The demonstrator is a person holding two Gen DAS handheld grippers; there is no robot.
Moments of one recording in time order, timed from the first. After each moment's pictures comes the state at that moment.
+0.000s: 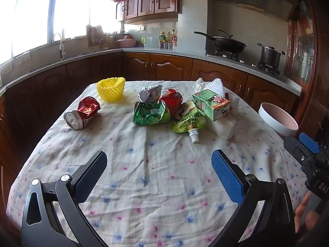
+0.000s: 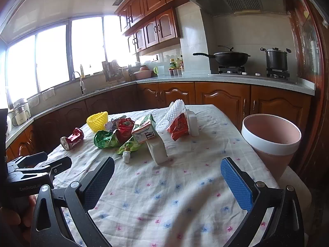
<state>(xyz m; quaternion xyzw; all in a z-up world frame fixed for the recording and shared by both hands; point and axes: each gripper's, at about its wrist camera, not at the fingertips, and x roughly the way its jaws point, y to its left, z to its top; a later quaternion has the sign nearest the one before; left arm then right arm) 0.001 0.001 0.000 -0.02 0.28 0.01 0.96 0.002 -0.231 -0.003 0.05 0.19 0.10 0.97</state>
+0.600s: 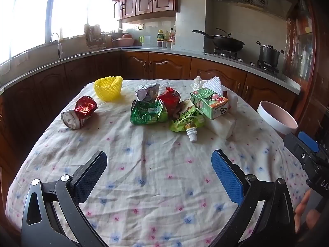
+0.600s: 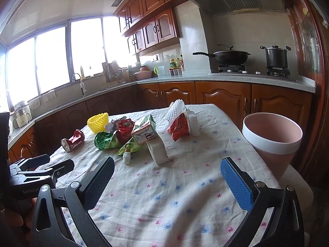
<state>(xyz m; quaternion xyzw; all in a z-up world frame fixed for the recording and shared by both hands) 0.007 -0.003 -0.008 -0.02 0.28 0.00 0.96 0.005 -0.236 -0.003 0.07 0.19 0.10 0.97</state>
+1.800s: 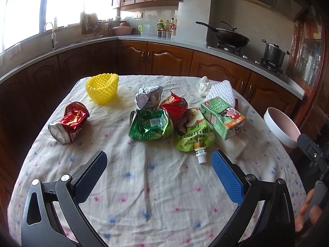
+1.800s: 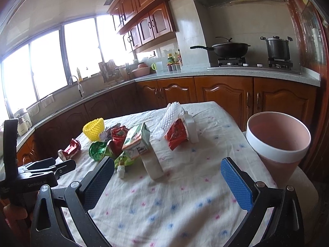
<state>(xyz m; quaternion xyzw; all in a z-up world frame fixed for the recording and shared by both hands) 0.079 0.018 0.008 -0.01 0.32 -0.01 0.95 0.053 -0.252 0.011 0.10 0.22 0.11 0.96</state>
